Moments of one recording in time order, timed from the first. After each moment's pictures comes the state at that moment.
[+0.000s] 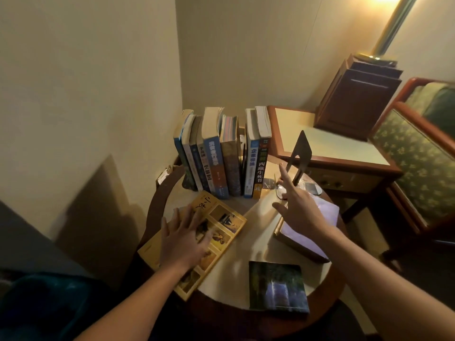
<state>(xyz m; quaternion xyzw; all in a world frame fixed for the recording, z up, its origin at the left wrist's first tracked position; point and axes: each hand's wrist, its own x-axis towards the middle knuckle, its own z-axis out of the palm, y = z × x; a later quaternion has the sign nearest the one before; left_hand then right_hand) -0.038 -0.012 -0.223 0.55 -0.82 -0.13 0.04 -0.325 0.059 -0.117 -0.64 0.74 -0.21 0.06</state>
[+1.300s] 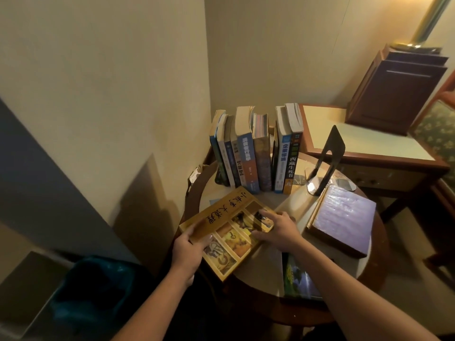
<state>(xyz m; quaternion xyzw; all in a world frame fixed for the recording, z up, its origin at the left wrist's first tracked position) 0.024 0.038 -0.180 0.58 -0.37 -0.62 0.39 -0.222 0.053 -0.178 -0.53 0.78 -0.13 0.32</state>
